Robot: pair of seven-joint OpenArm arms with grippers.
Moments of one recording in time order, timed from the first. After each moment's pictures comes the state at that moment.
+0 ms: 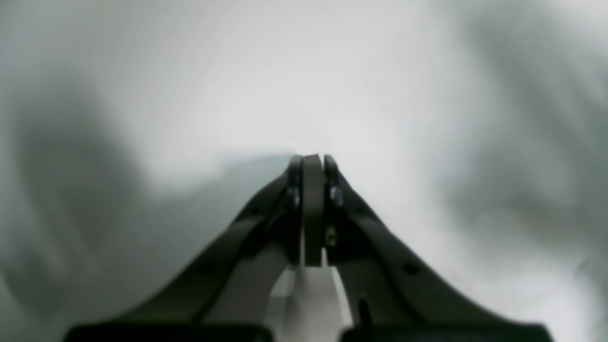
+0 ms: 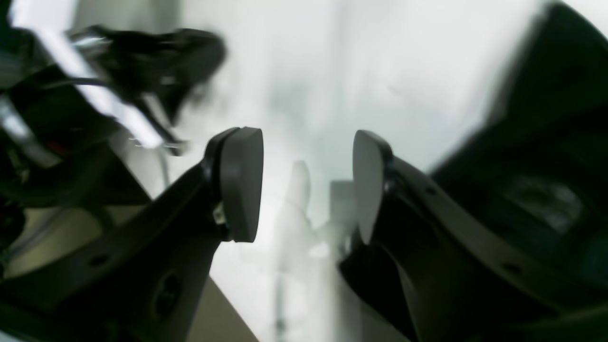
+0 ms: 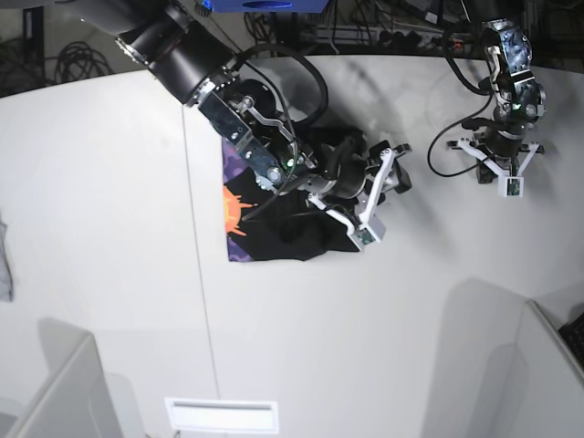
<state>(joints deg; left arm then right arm) 14.7 -14.9 -24.7 86.6 -11.4 -19.1 30.6 12.9 -2.0 -45.8 89.4 35.3 -7.7 -49.9</state>
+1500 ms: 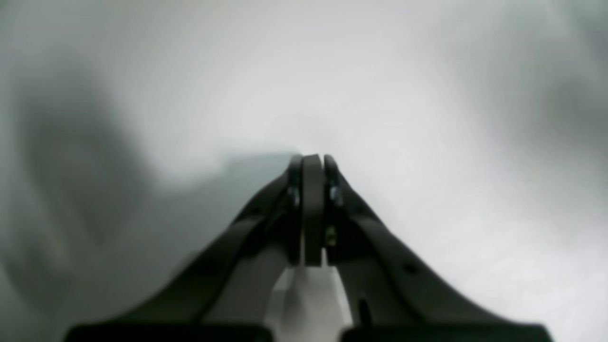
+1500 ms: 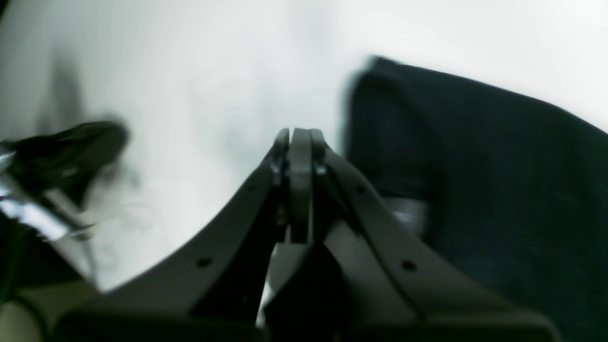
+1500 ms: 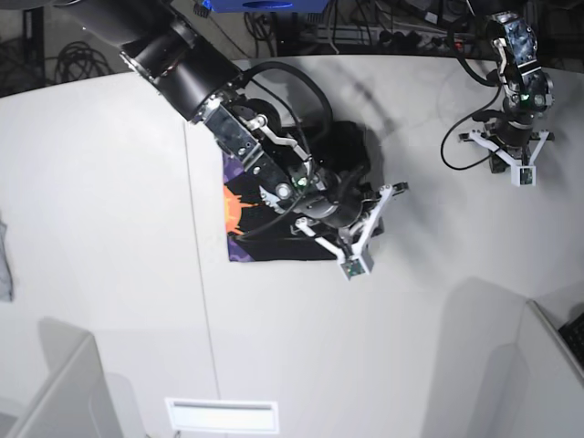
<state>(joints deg) 16.8 -14.8 -28.7 86.5 -11.4 -19.1 30.6 16.4 -4.1 -45.2 86.1 27.4 -16.9 -48.1</state>
